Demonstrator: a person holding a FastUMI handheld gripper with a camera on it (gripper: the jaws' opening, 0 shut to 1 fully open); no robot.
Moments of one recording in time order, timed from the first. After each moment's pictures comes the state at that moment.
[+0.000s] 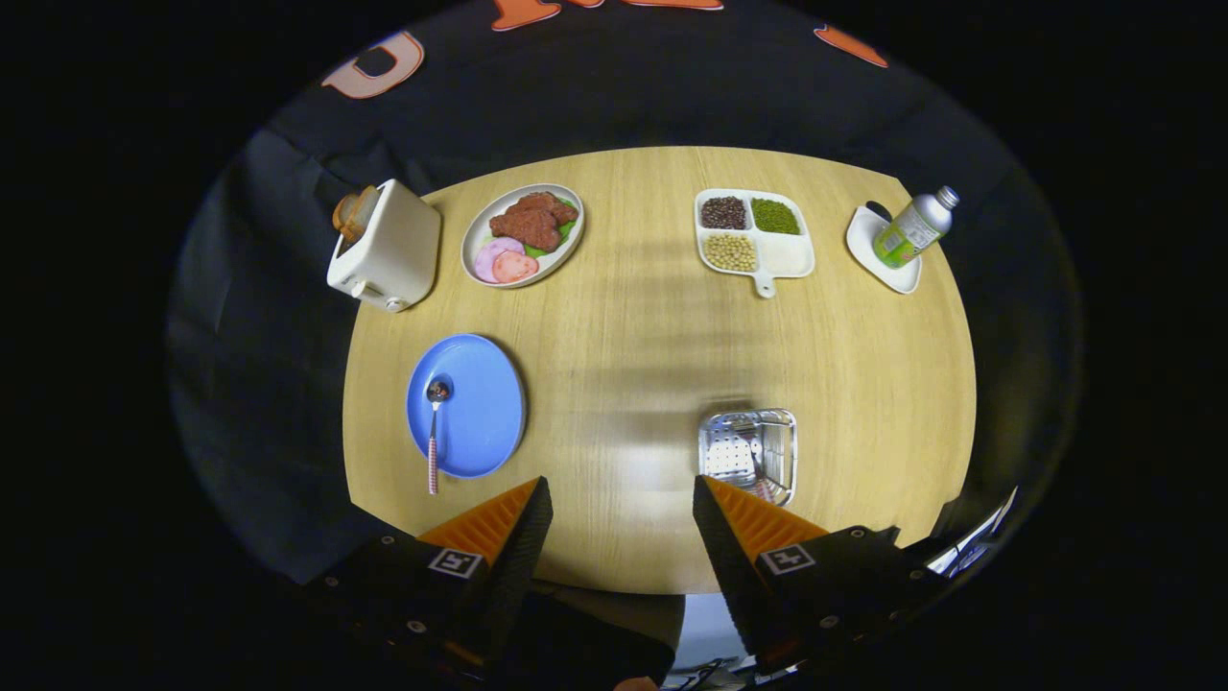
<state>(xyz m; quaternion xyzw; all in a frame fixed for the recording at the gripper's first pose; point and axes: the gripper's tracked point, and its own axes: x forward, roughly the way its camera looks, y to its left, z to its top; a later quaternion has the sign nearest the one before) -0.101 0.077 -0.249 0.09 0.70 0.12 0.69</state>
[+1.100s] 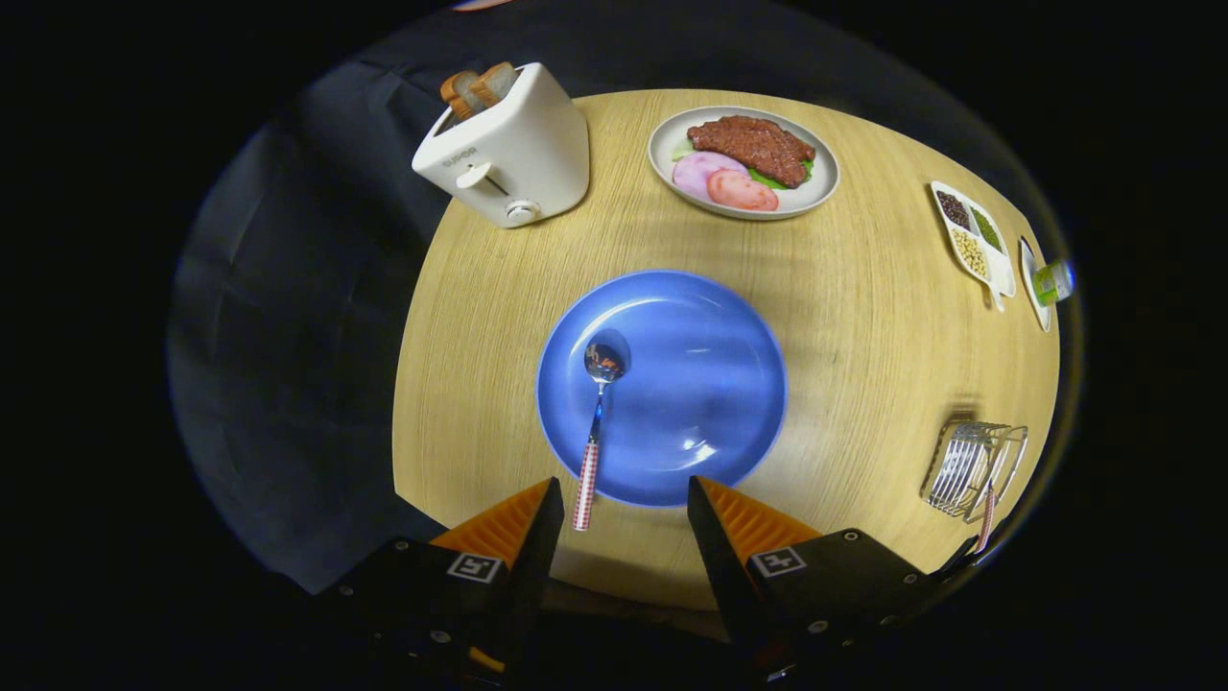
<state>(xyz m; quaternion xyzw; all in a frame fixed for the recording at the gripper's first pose) -0.139 0.306 -0.294 0.07 0.74 0.22 0.63</state>
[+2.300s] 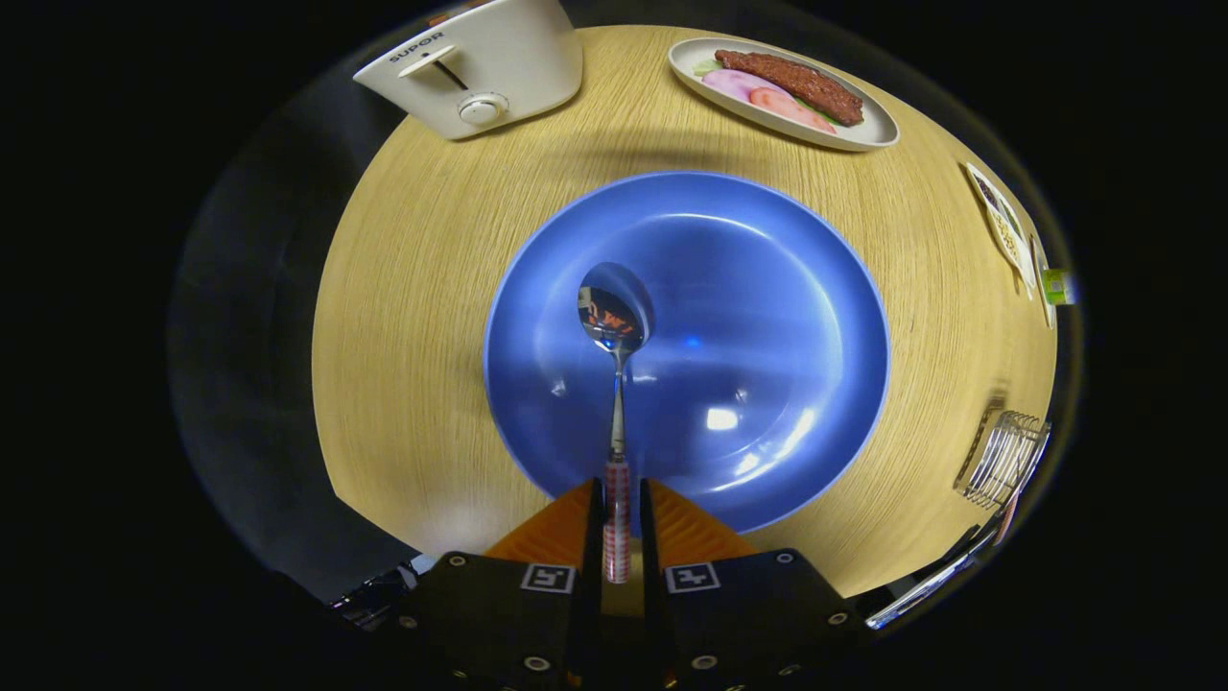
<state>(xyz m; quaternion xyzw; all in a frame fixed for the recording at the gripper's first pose) -0.180 0.341 -0.359 0.01 0.78 0.17 0.60</state>
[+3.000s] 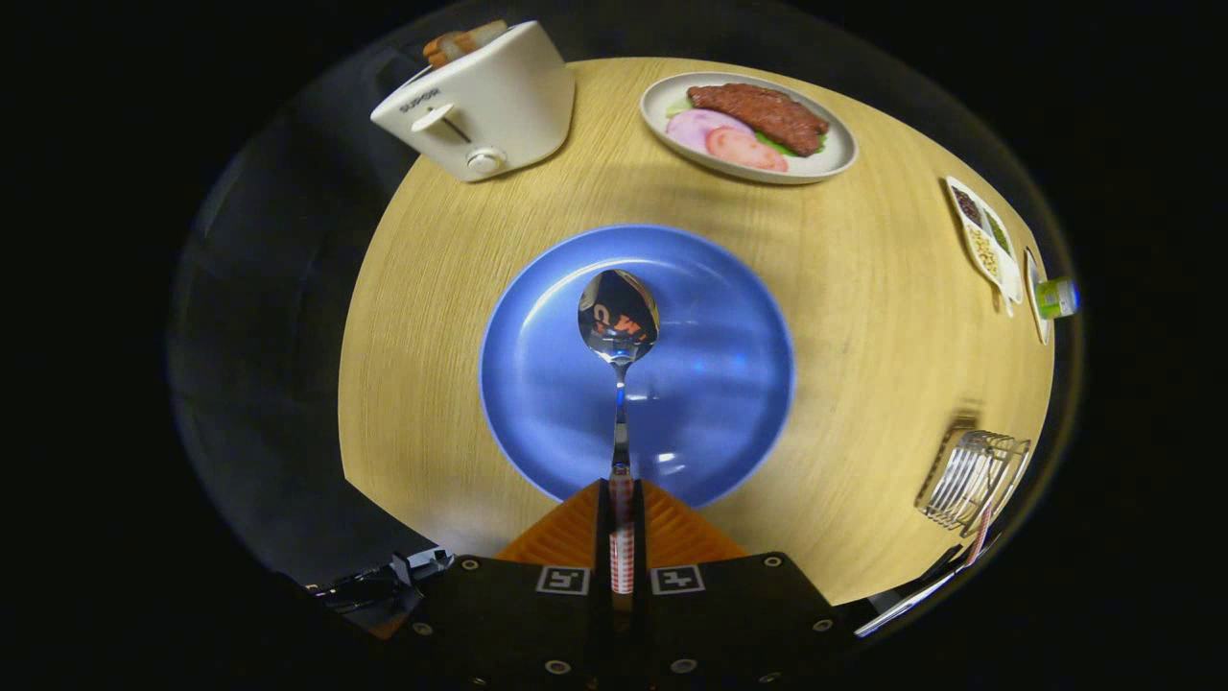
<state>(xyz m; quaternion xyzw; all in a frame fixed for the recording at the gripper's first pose) -0.146 0.268 -0.319 0.02 0.75 0.19 0.63</state>
